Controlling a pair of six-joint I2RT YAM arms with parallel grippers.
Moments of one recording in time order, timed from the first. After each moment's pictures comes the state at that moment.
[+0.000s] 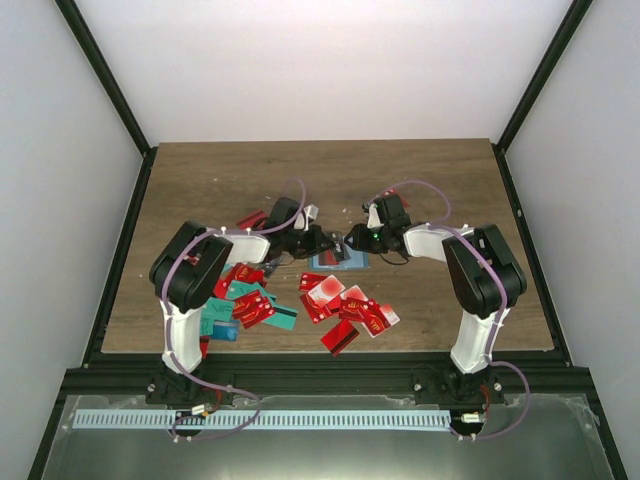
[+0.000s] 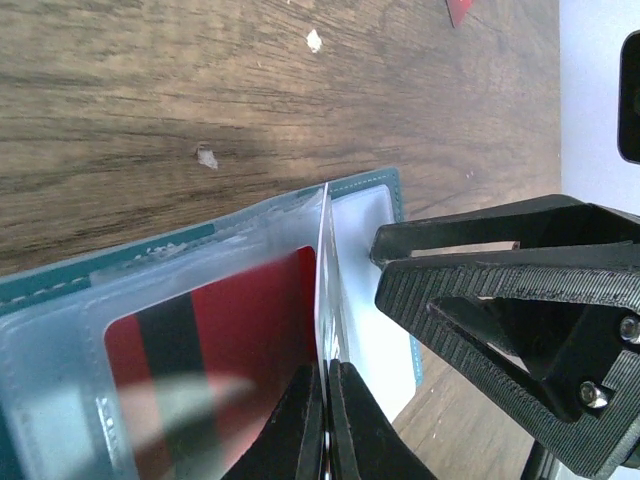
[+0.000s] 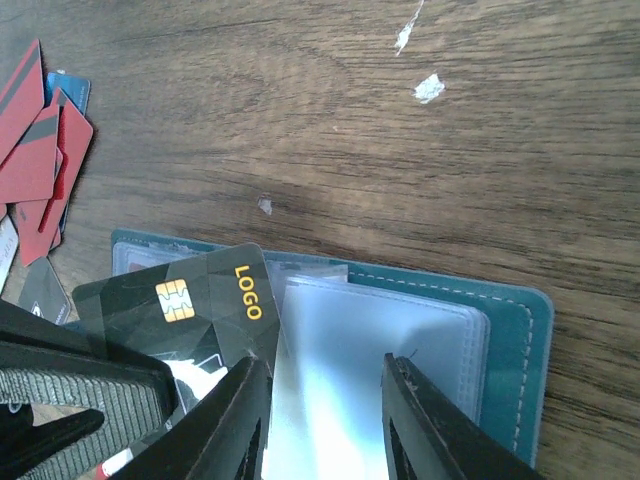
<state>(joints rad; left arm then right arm) -0.54 1.99 1.06 0.21 0.56 -0.80 0.39 1.85 0.98 -0.02 -0.39 0.47</state>
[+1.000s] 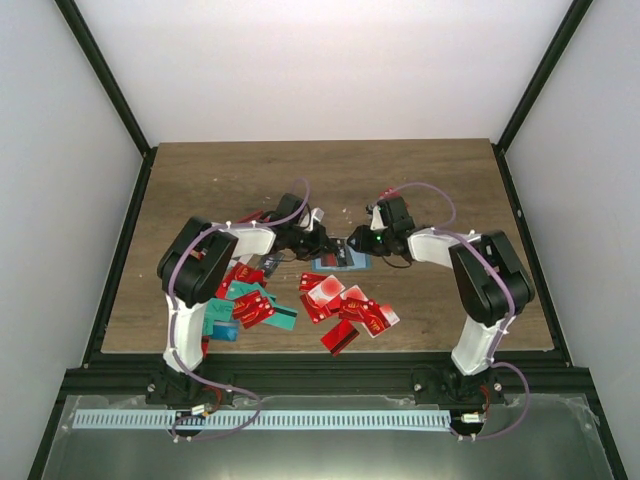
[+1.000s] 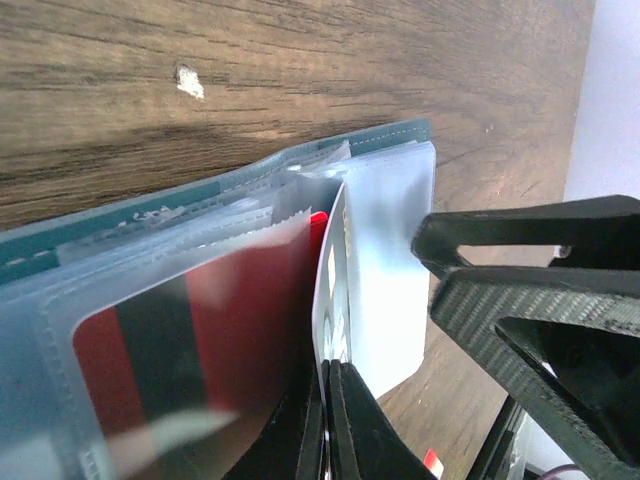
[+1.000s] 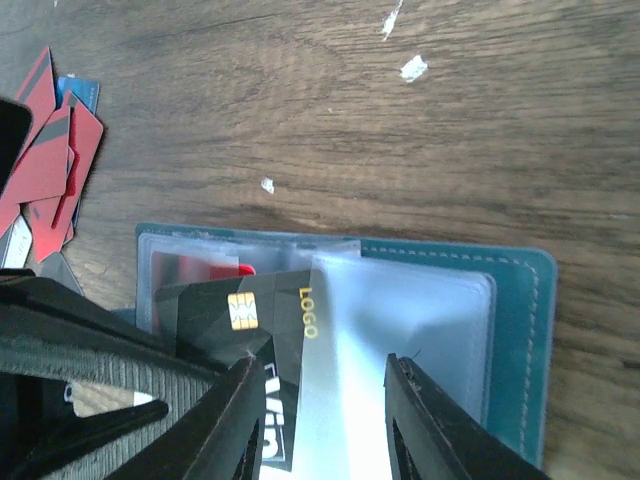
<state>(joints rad) -0.54 2.06 1.18 0.01 0.66 -0.81 0.39 1.79 0.94 -0.02 -0.38 0.51</state>
